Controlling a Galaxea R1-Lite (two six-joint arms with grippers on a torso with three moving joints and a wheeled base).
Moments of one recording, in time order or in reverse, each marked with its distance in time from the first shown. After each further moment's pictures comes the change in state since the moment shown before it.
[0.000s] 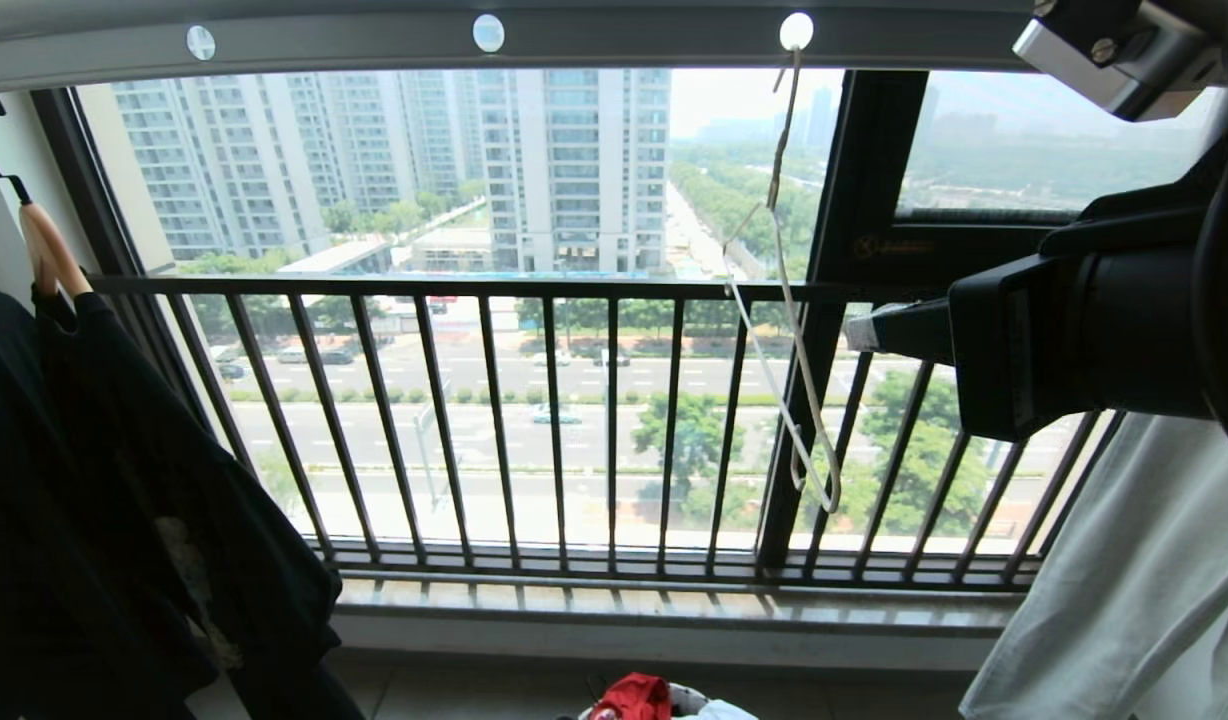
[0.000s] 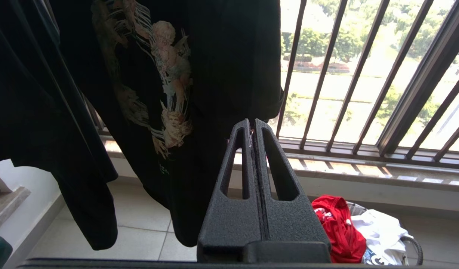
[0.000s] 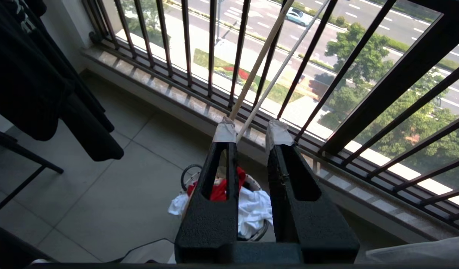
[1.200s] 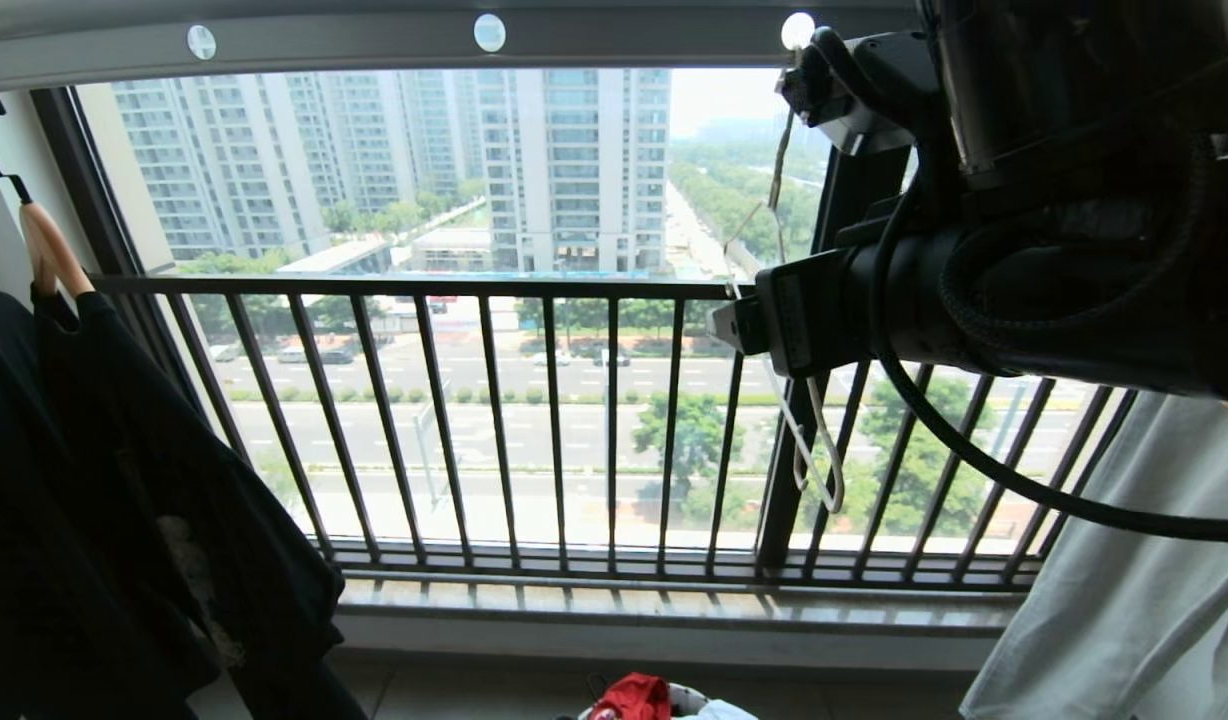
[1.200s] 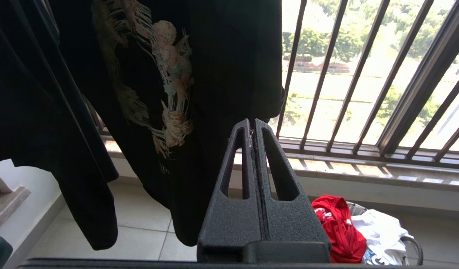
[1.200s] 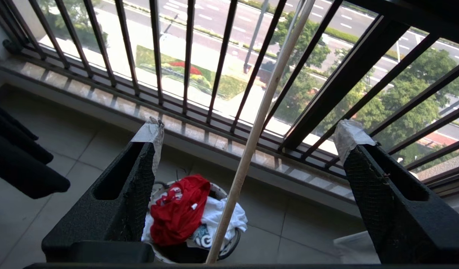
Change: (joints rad) left arm 0.000 0.000 0.000 0.000 0.000 0.000; right arm -0.033 0.247 -0.196 0.008 -0.193 -0.007
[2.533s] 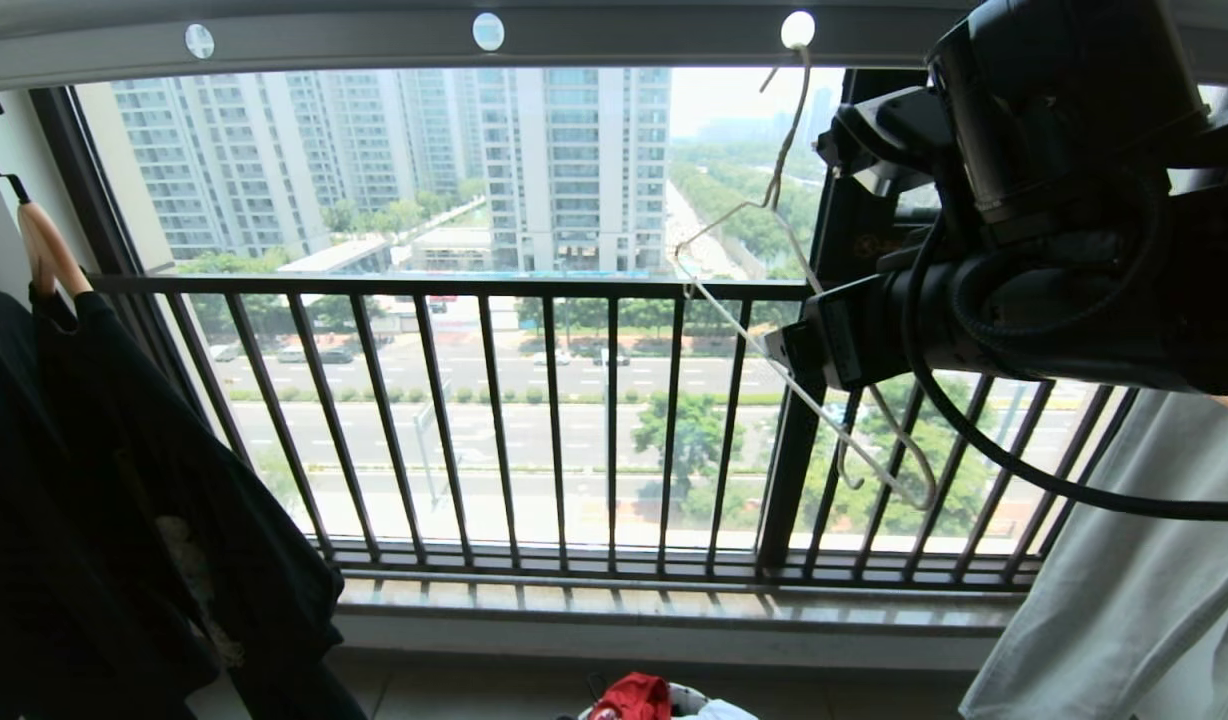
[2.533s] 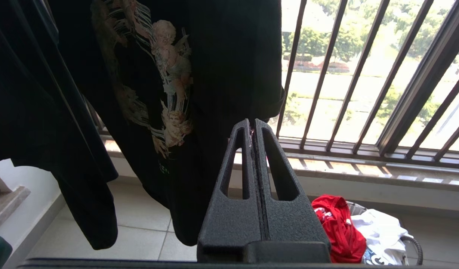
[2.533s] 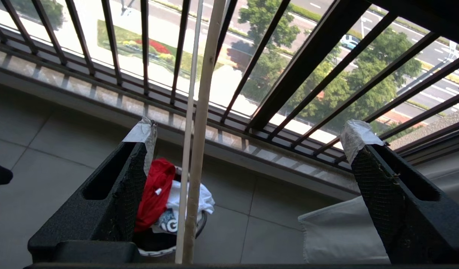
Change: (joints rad) left arm 0.000 0.000 0.000 0.000 0.000 0.000; right arm -0.104 -0.018 0.057 0.030 -0.001 -0.060
